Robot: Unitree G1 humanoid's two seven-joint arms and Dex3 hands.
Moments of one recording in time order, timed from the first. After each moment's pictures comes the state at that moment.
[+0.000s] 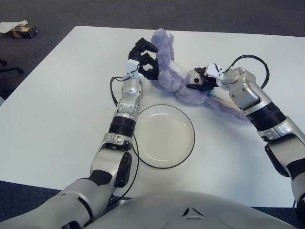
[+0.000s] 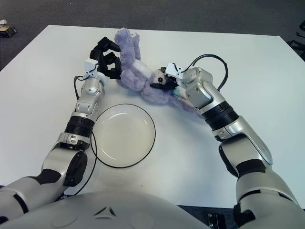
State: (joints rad) left arm -0.62 -0.09 0.03 0.44 0.05 -0.13 0.14; right arm -0.76 -0.55 0.54 0.15 -0.30 0.63 0.67
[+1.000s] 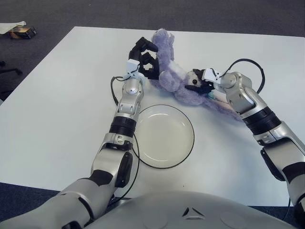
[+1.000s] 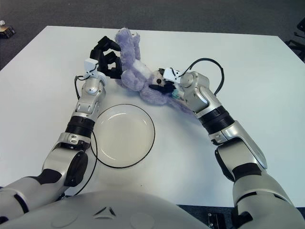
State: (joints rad) left arm -0.62 -0.11 0.03 0.43 0.04 -0.14 0.15; right arm -0.69 -0.51 0.49 0.17 -0.36 0.56 0.65
